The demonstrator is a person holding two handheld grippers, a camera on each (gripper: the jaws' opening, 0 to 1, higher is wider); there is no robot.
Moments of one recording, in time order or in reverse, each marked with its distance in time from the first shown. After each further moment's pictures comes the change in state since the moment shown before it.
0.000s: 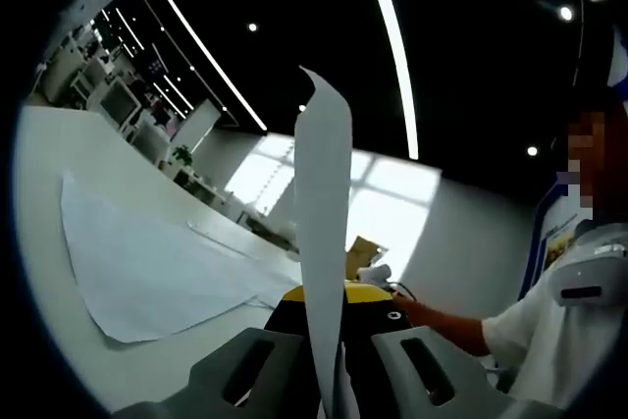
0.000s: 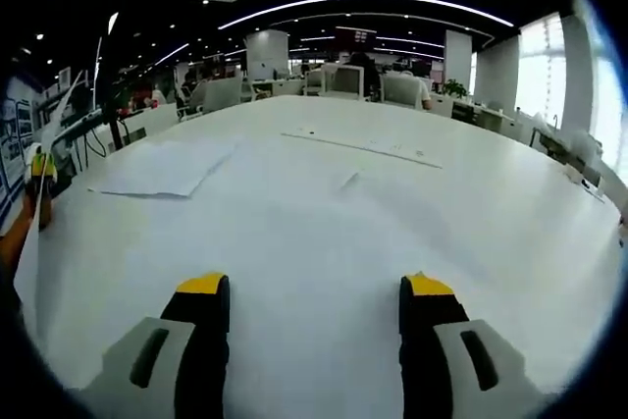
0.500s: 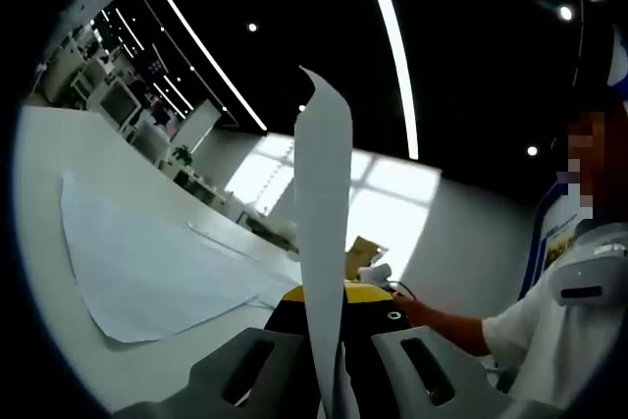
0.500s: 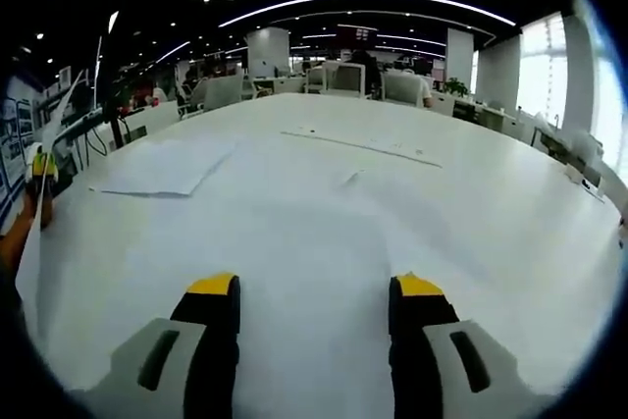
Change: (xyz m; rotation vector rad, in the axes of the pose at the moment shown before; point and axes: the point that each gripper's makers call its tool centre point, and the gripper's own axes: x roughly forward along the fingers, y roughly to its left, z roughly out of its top) left arm -0.001 0.002 0.000 0.002 0.000 0.000; right arm -0.002 -0.001 -0.002 0.000 0.012 0.002
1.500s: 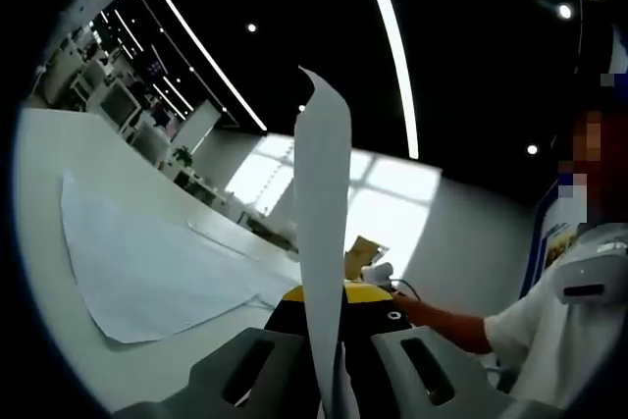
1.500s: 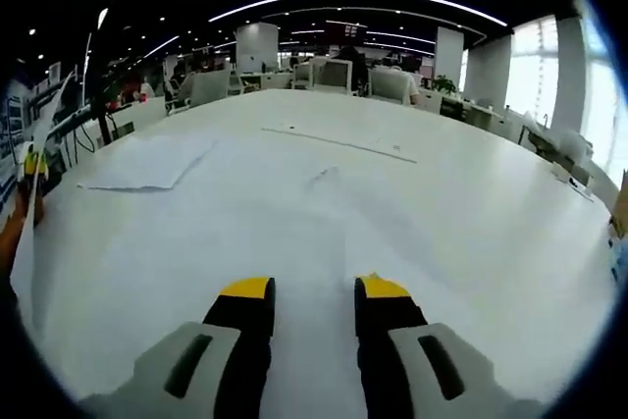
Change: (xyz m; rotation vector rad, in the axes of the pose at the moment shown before) left arm 0.000 -0.003 0.000 0.007 0.001 0.001; right arm -0.010 -0.024 -0.002 0.001 0.017 -0.055
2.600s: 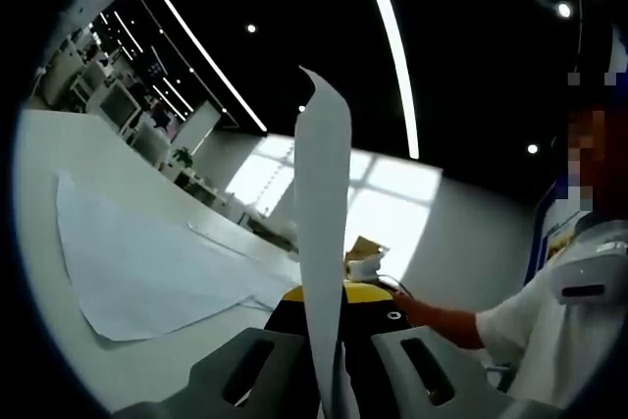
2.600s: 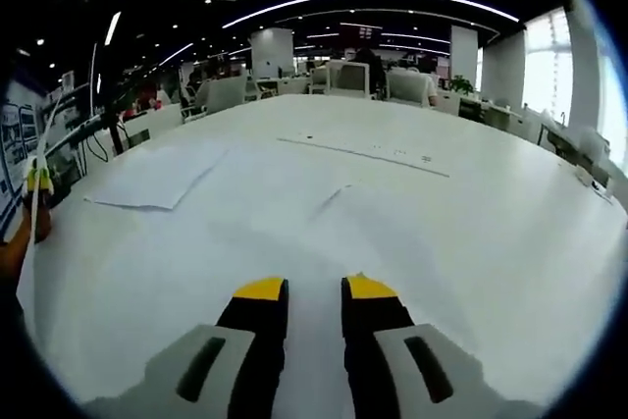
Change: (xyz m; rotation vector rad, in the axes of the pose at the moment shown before) left arm 0.003 -0.008 -0.003 0.004 -0.002 0.002; right arm 0.032 0.013 0.020 0.012 -0.017 0.072
